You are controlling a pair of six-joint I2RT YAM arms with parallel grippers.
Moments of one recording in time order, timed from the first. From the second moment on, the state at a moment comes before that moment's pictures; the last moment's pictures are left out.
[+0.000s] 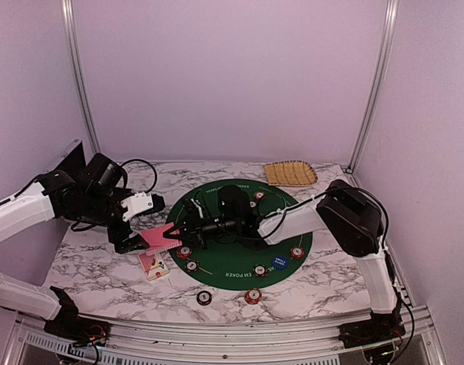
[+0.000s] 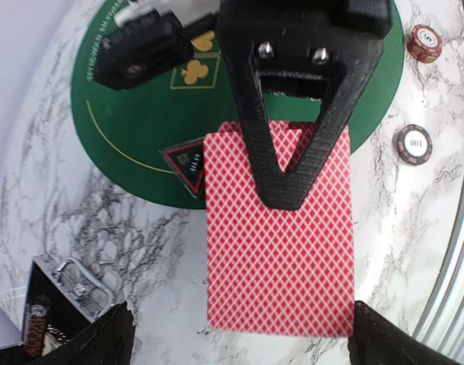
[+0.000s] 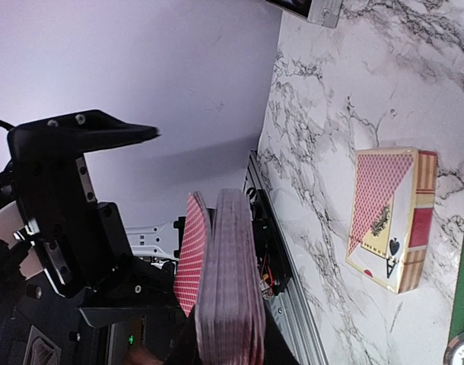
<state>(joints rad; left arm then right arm) -0.62 1.20 1.01 -0.85 0.12 0.61 0.95 2.24 1.40 0.70 -0.80 1.36</state>
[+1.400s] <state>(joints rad) -0.67 1.08 0.86 -0.71 0.23 0.65 1.04 2.16 1.43 0.56 -0.73 1.23</state>
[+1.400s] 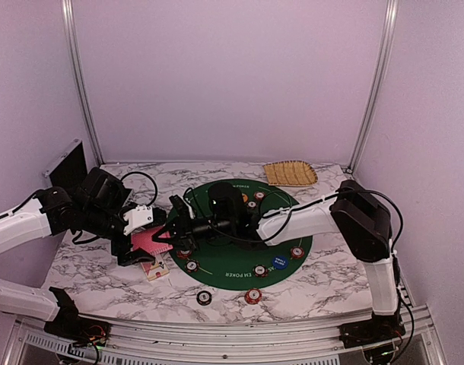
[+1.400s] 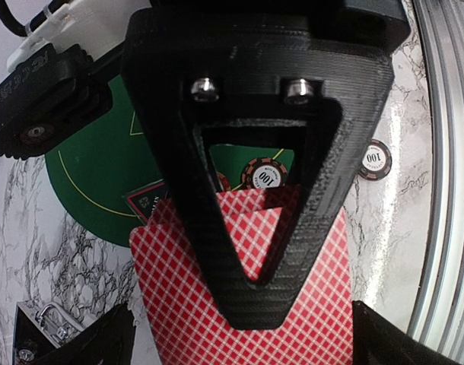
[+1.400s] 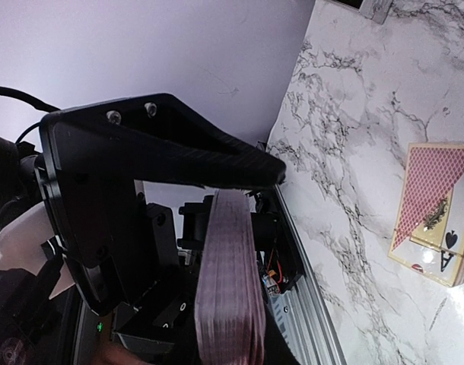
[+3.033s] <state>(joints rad) -0.67 1.12 0.85 -0.70 0.21 0.61 1.04 2.16 1.43 0.54 -0.73 1.23</state>
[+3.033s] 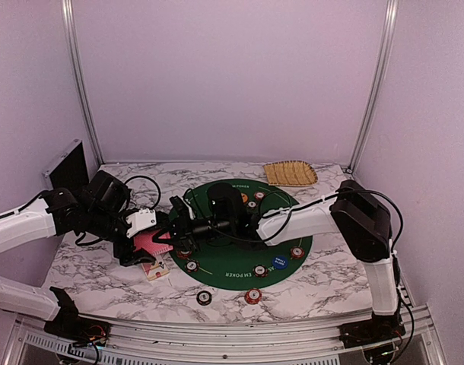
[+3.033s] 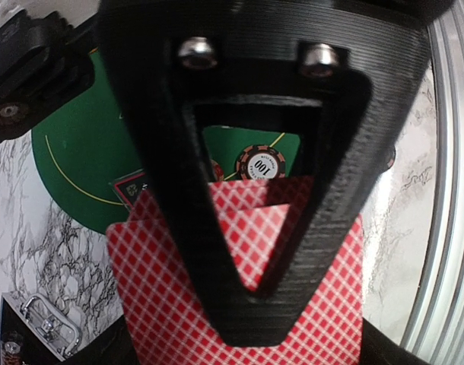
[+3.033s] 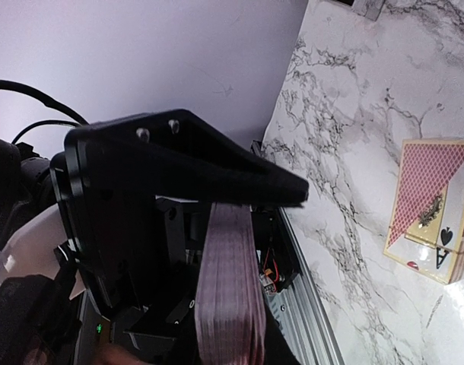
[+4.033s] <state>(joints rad) -0.67 1.13 0.85 -0.71 0.21 0.61 1.05 2.20 1.48 0.55 -0.73 1.24</state>
